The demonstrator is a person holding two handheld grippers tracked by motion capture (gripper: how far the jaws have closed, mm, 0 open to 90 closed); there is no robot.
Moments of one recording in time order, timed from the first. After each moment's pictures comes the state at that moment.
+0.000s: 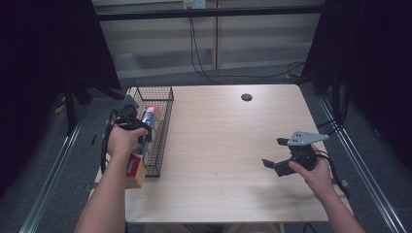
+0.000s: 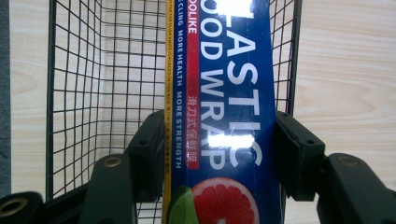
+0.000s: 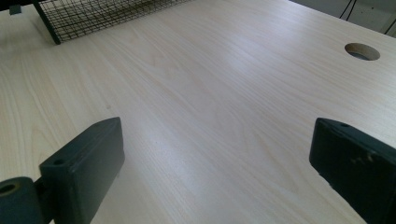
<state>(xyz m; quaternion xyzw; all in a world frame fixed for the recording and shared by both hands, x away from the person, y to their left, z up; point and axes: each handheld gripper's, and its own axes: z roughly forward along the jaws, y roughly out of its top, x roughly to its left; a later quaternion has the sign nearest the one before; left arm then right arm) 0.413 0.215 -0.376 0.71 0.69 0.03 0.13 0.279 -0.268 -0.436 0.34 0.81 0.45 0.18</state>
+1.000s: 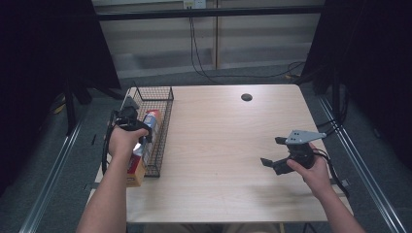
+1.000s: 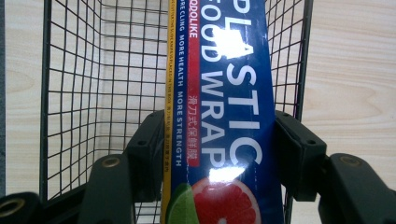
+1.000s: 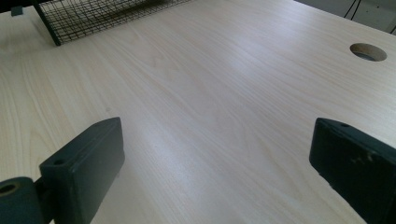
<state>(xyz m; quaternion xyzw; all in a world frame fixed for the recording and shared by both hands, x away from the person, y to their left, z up) 0.415 0.215 -0.383 0.71 0.70 0.03 0.13 0.286 -0.266 -0.439 0.34 0.81 0.45 0.17</state>
